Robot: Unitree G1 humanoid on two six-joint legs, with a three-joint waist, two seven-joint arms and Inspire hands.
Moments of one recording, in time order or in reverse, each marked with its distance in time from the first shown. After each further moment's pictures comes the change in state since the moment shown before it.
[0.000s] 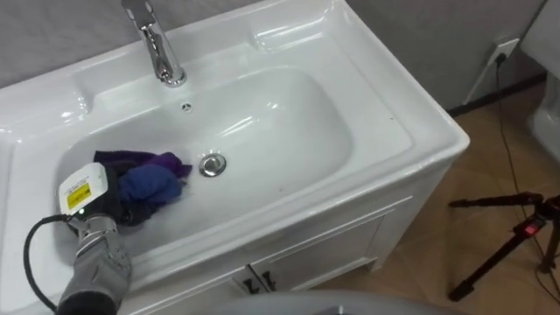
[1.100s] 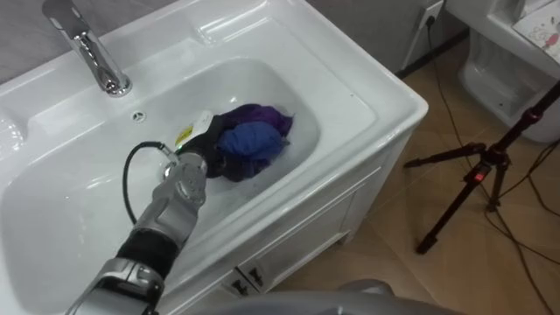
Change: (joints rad) left arm -0.230 -0.154 -0.250 -0.030 -0.295 0.058 -0.257; right arm 0.032 0.076 0.153 0.019 0.078 0.058 -0.033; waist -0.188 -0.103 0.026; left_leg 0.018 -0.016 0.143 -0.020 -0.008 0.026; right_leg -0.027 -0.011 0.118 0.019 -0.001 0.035
